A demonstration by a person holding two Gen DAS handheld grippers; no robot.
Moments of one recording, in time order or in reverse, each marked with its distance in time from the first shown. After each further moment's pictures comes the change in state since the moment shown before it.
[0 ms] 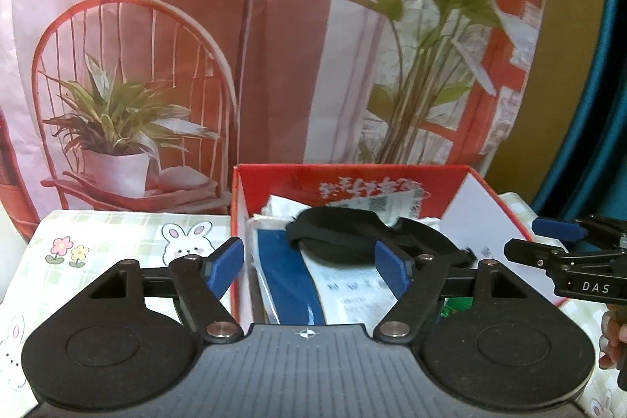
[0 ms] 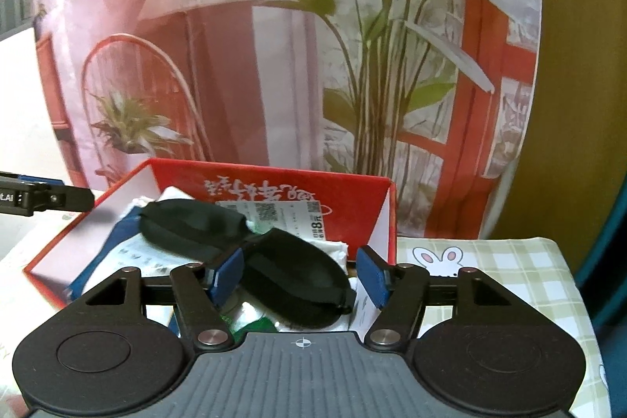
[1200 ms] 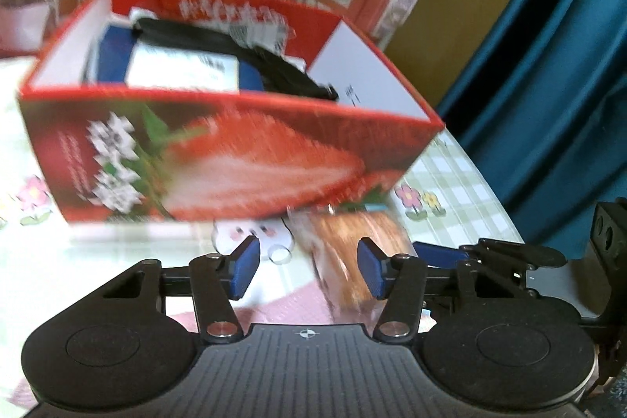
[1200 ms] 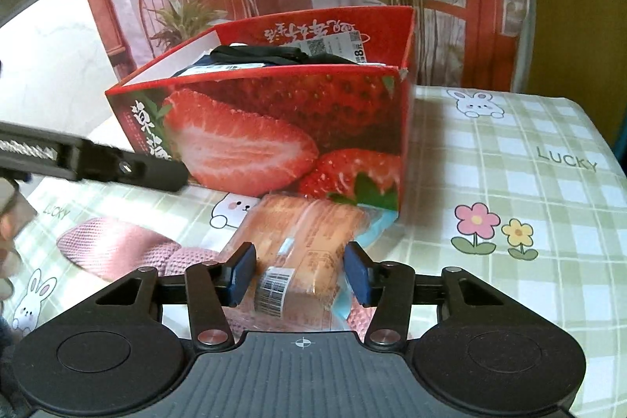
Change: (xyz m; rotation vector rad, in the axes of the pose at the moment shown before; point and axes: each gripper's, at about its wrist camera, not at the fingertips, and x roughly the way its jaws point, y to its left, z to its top) left arm 0.009 -0.076 -0.122 -0.105 0.248 -0.307; right arm -0.070 0.001 -0.140 0.042 0.215 0.164
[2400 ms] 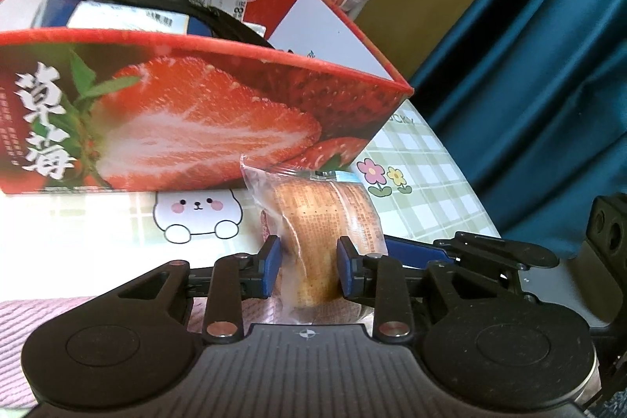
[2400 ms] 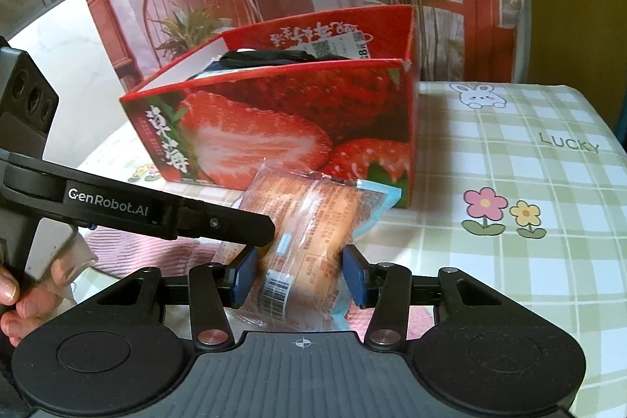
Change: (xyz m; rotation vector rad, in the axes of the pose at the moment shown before) left arm 0.016 -0.008 -0.009 -0.006 0.036 -0.108; right arm -0.011 0.006 -0.007 0.041 -0.019 0.032
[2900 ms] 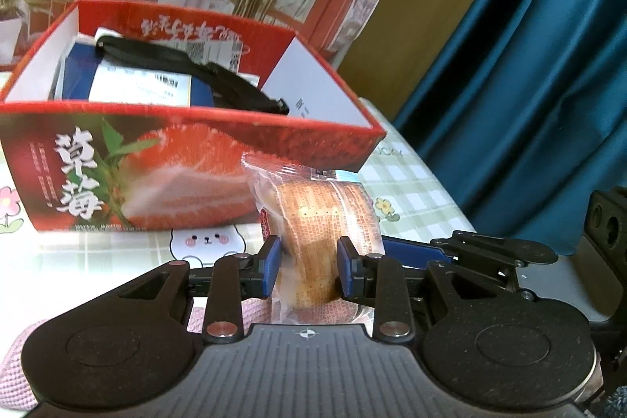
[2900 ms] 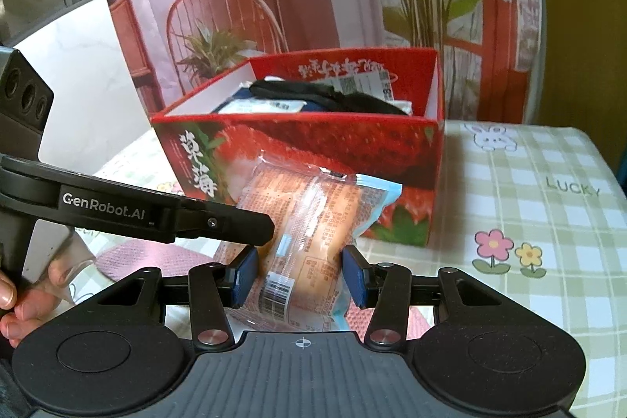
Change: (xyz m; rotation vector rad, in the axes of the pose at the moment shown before) left arm -0.042 -0.009 0.009 0.051 -0.108 0.008; right arm -0.021 0.025 0.016 -0.066 -0.068 0.005
